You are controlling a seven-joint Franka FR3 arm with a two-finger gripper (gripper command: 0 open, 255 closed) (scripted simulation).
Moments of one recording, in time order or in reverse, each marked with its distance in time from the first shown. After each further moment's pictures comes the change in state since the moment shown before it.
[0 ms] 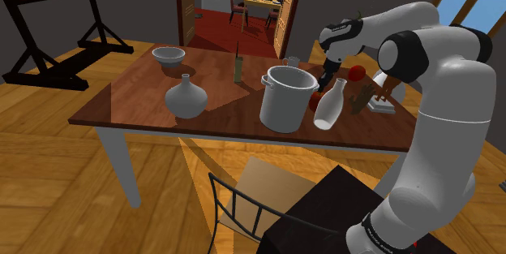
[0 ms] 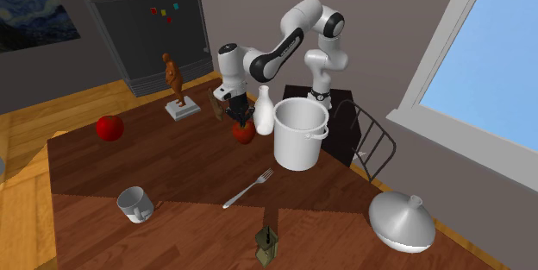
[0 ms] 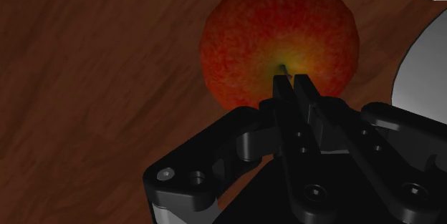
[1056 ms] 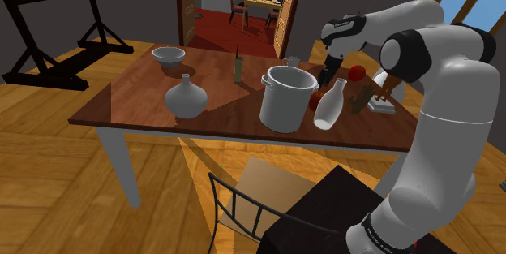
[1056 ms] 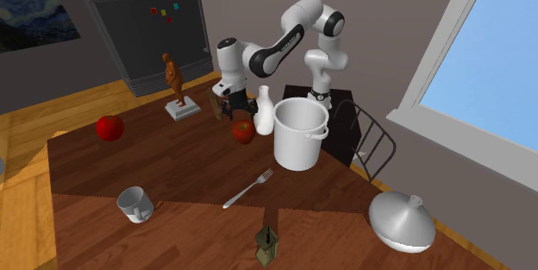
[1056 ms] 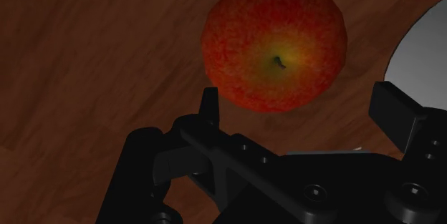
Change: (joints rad) arm 0.000 -0.015 -0.005 0.027 -0.011 -0.040 0.008
